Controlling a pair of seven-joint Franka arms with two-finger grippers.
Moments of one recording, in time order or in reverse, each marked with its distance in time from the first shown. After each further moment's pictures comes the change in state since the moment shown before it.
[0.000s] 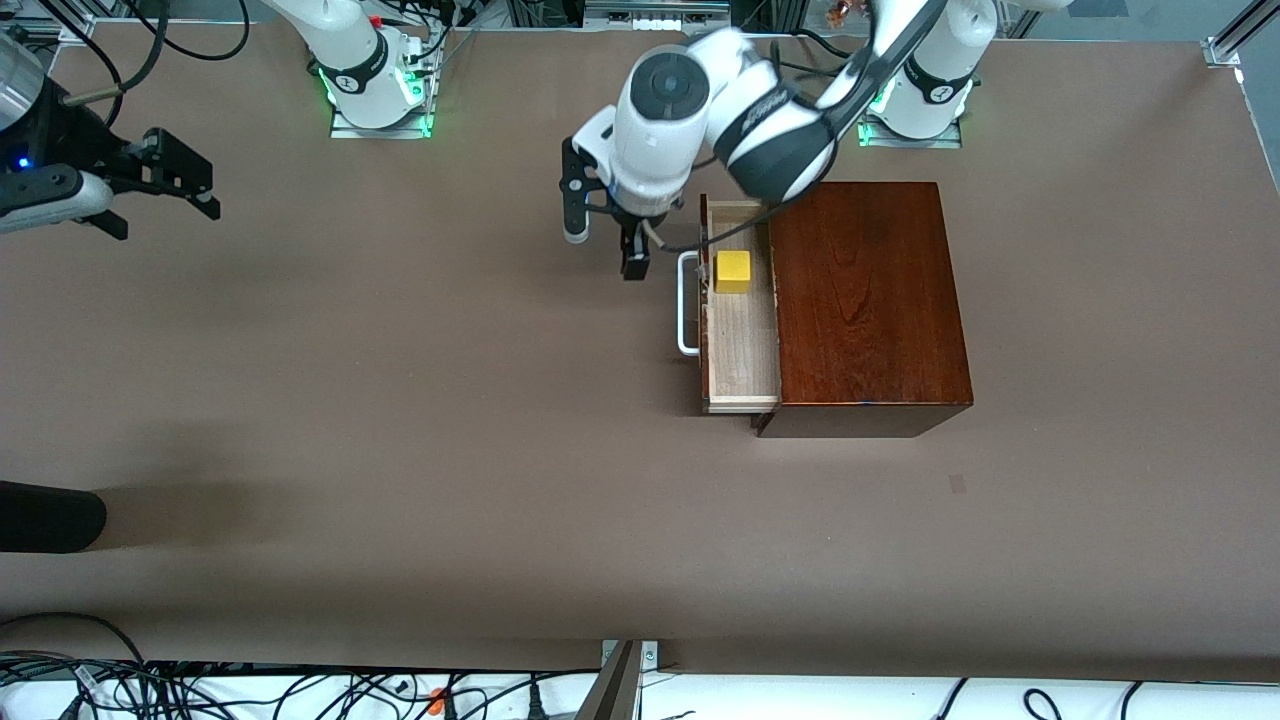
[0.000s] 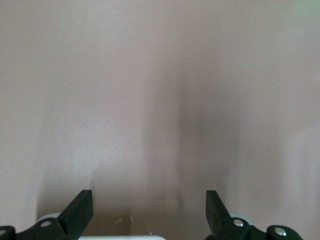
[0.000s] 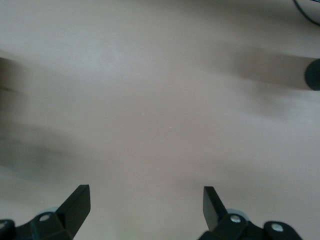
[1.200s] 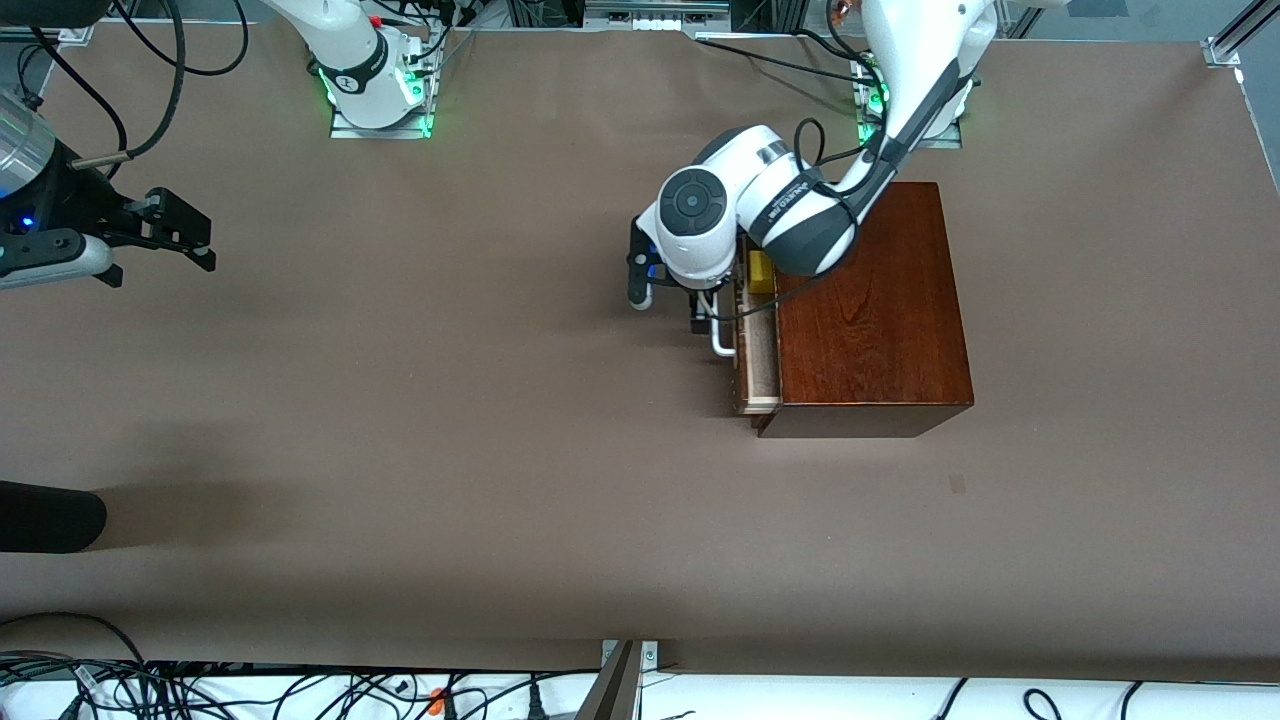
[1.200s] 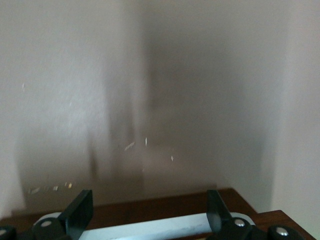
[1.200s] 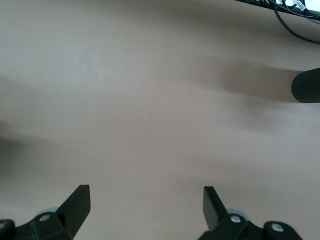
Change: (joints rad) left arm 0.107 0.053 0.015 -0.067 0.181 -0.132 0.018; right arm -0.001 0.070 -0.012 0.016 -0.014 0.094 0.008
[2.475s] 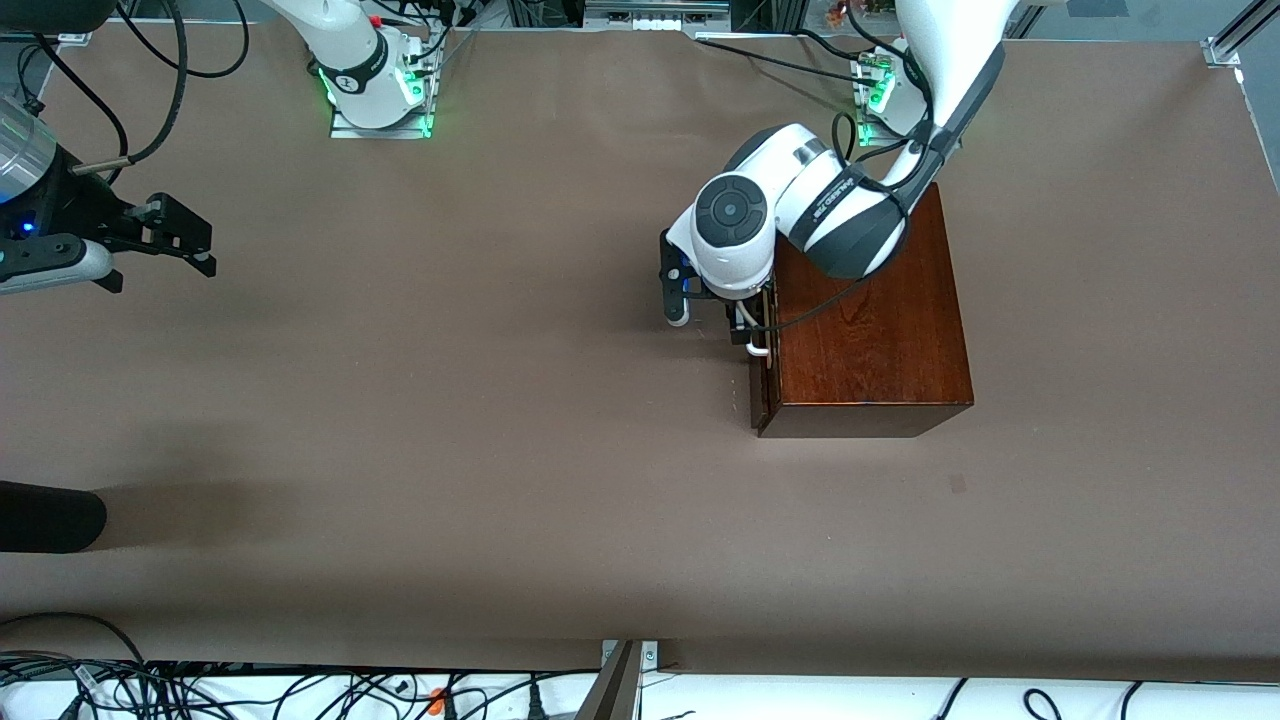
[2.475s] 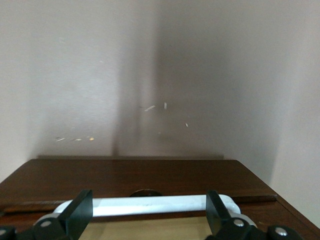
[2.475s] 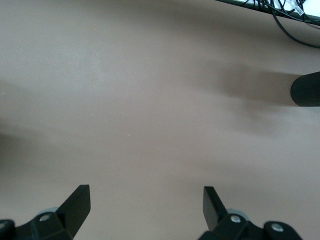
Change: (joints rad) left arm 0.057 -0.057 0.003 0.026 -0.002 -0.067 -0.057; right arm 0.000 0.008 0.000 0.007 0.000 0.011 0.000
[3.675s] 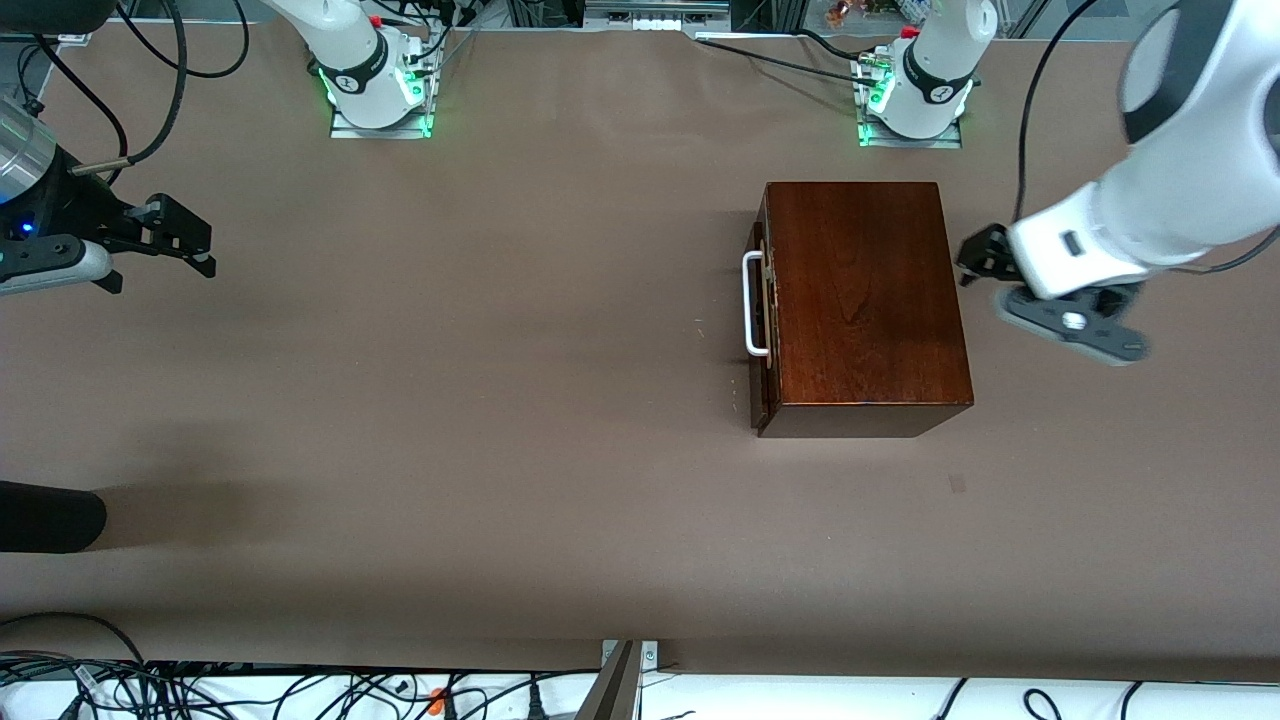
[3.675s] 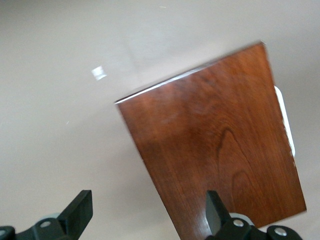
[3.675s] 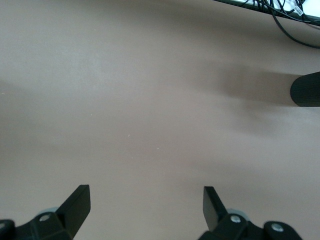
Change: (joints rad) left arm 0.423 -0.259 0.074 0.221 -0.116 -0.395 -0.613; right arm -0.001 0.001 0.000 0.000 0.000 0.001 0.000
